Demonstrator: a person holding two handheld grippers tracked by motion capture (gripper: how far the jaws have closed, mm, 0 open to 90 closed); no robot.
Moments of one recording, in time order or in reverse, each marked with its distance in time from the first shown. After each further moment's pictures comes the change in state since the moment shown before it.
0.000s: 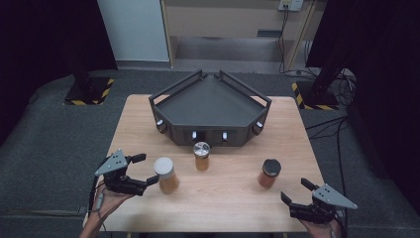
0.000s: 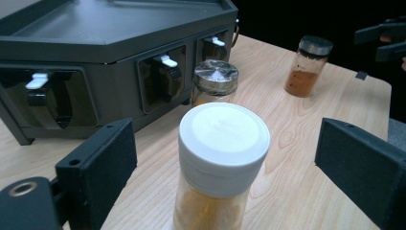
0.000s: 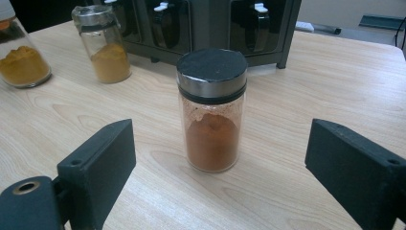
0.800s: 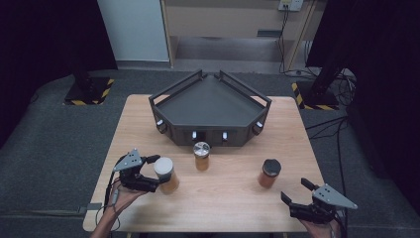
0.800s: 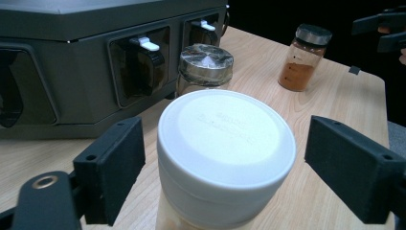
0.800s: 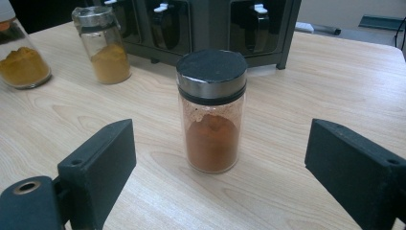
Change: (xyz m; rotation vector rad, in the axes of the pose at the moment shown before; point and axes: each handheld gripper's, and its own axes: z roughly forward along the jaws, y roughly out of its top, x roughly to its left) left arm 0.014 -0.015 0.039 0.013 -0.062 -0.014; right arm 0.000 0.000 0.000 -0.003 0.000 0.001
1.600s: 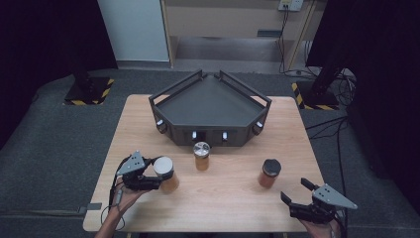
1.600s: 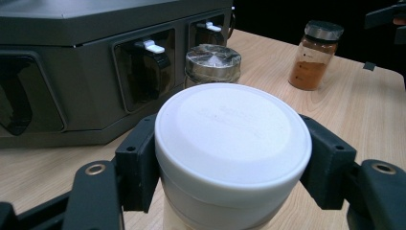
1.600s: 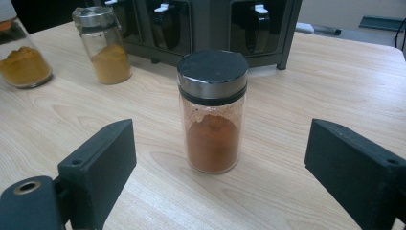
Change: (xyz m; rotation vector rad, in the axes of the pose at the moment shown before) left arm -0.006 -0.010 0.005 -0.030 0.038 0.042; right arm 0.000 0.000 0.000 0.000 0.001 -0.002
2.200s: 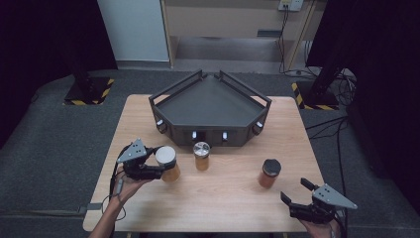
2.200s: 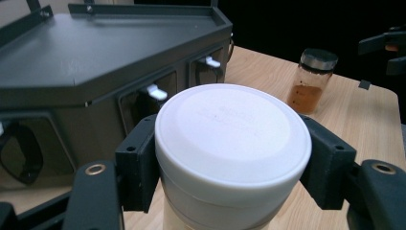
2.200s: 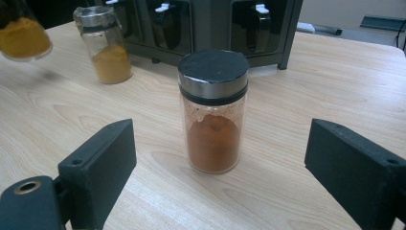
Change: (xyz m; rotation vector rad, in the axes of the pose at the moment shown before) left arm 0.004 0.047 0.004 -0.008 -0.013 0.023; right arm 0.000 0.000 0.000 0.001 0.003 0.002
